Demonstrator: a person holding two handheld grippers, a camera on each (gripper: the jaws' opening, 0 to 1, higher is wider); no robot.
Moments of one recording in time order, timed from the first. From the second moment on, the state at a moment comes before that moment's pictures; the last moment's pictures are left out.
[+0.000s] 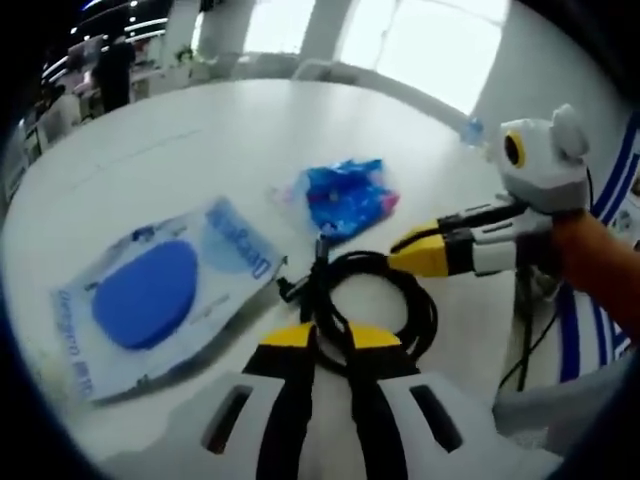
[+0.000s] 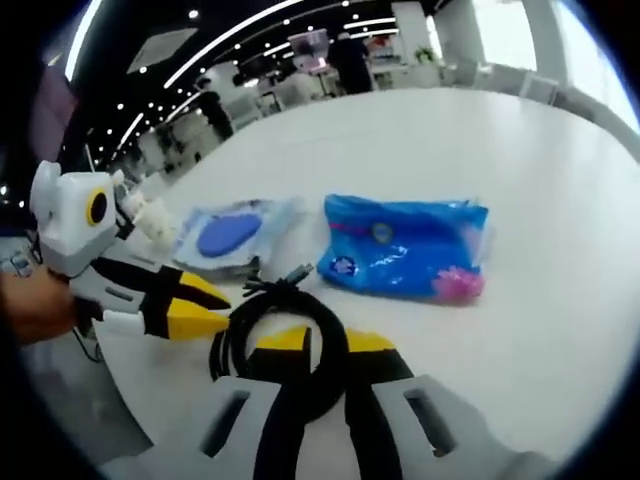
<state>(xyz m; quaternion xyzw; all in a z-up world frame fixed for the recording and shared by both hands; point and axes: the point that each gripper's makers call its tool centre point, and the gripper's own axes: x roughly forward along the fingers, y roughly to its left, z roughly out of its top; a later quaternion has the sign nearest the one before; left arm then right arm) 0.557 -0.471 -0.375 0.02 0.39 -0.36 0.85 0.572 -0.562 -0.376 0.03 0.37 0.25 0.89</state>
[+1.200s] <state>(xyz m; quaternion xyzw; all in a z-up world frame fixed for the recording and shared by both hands) 0.493 -0.336 -0.254 0.02 0.25 -0.34 0.90 0.529 -0.525 -0.274 -0.01 0.27 0.28 0.92</state>
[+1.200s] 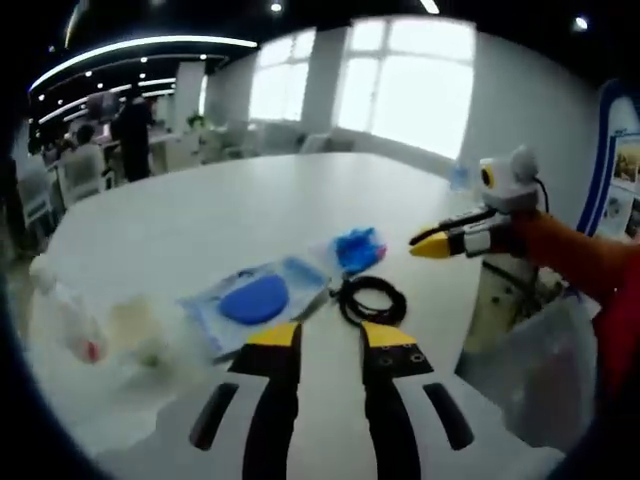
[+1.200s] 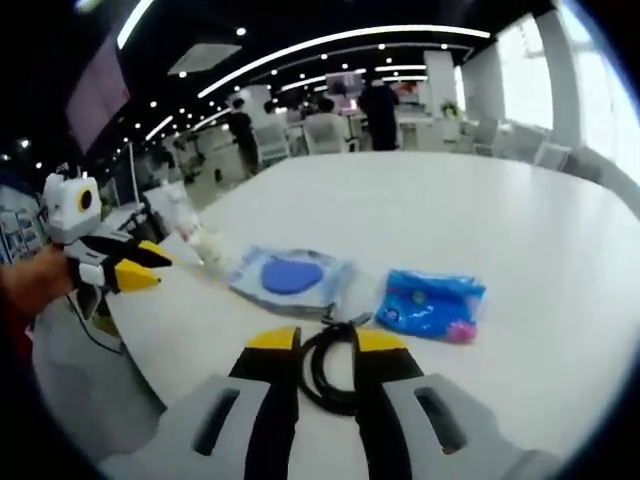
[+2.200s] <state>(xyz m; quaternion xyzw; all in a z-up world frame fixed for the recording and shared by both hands) 0.448 -0.184 -0.215 0.10 0.14 -0.21 0.96 0.489 -0.502 -0.249 -0.04 0.21 0.22 0.95</state>
